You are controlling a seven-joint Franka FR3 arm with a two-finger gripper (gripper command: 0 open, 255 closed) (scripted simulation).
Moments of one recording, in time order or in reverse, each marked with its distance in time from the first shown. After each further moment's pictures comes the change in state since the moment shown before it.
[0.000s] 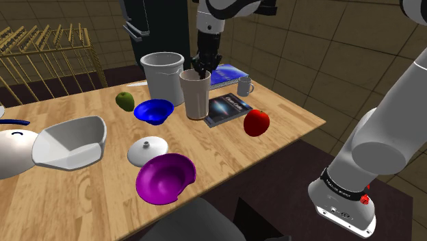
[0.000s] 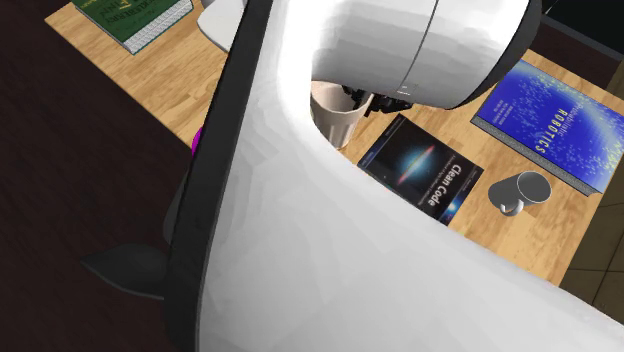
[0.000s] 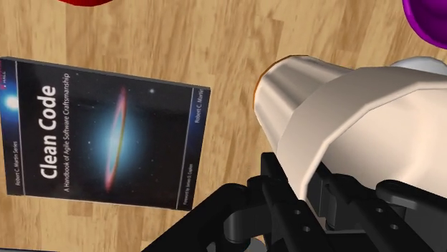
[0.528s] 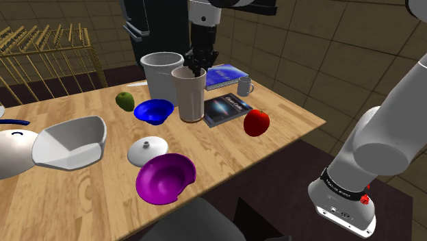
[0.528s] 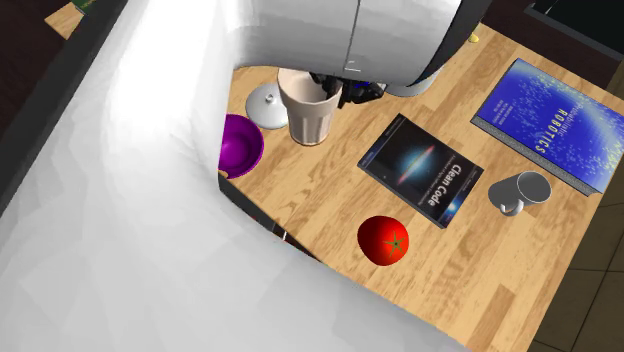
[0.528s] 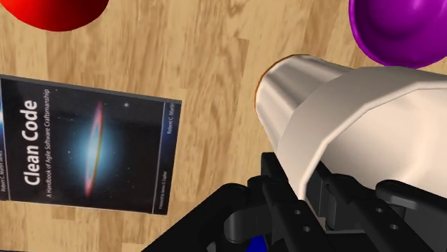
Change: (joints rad) arm 0.041 -0.033 0.047 0.036 0.003 -0.062 0.090
